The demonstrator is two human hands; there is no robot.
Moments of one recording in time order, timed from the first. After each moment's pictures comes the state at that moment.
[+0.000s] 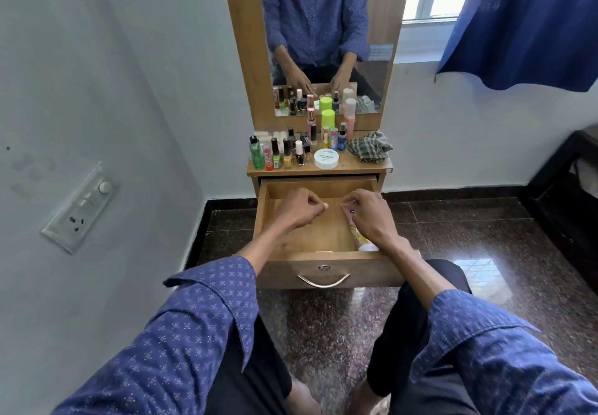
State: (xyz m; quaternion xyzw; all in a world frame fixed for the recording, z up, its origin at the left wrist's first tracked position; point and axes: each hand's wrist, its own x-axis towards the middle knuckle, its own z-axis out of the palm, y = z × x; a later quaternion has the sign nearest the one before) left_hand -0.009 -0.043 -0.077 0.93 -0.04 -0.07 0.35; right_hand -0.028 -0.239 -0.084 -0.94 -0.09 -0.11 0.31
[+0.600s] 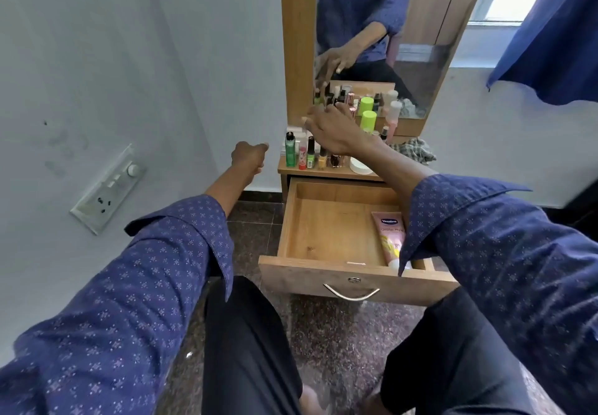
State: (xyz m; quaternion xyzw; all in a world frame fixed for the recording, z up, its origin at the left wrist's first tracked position) left_hand 0.077 0.125 -0.036 0.78 0.27 0.06 0.56; right_hand 0.107 -0.094 0.038 -0.94 -0.30 -0.07 0.13
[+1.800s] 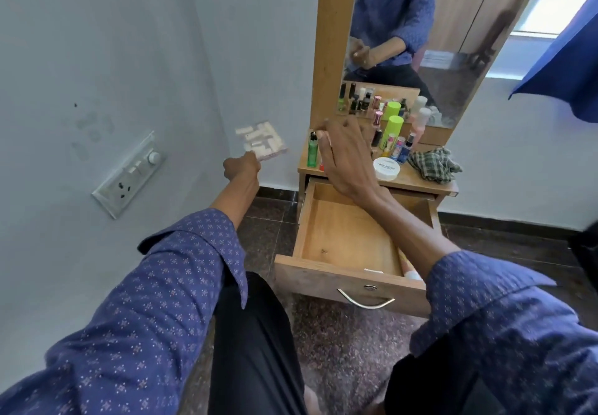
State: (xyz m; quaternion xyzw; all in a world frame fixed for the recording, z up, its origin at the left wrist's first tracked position) left_hand 0.054 0.164 -0.064 0.57 0.44 0.19 0.67; right_hand 0.032 -0.068 0.005 -0.85 -0.32 -0.30 0.30
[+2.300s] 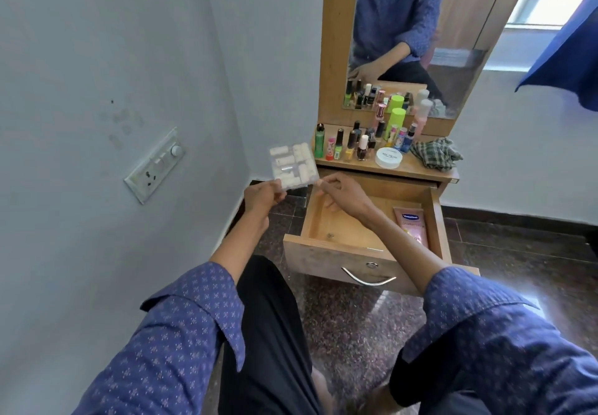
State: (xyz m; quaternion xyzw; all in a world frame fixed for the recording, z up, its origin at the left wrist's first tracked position) left_hand -0.061 0.113 -0.085 0.58 0.31 0.12 0.74; right_hand -0.009 -0.089 -0.065 -0.84 -0.15 0.15 0.50
